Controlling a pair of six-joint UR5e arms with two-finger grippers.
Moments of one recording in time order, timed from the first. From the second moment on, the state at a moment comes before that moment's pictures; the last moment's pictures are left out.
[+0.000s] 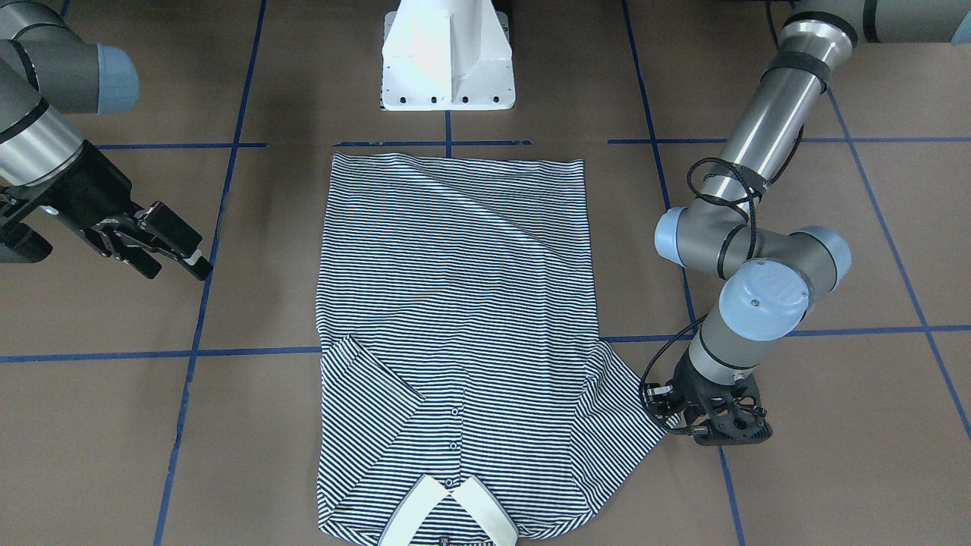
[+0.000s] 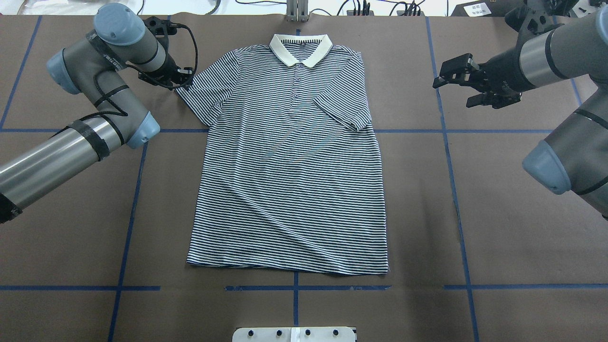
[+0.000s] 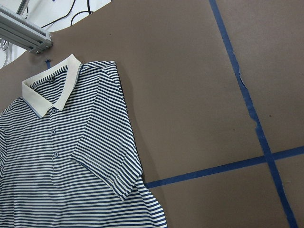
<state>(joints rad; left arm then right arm) -0.91 -2.33 -0.94 -2.19 -1.97 -0.93 1.00 -1.30 1.82 -1.04 2.17 1.37</state>
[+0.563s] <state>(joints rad) -0.90 -2.34 -0.94 -2.19 -1.97 -0.93 1.00 -1.30 1.82 -1.04 2.17 1.38</state>
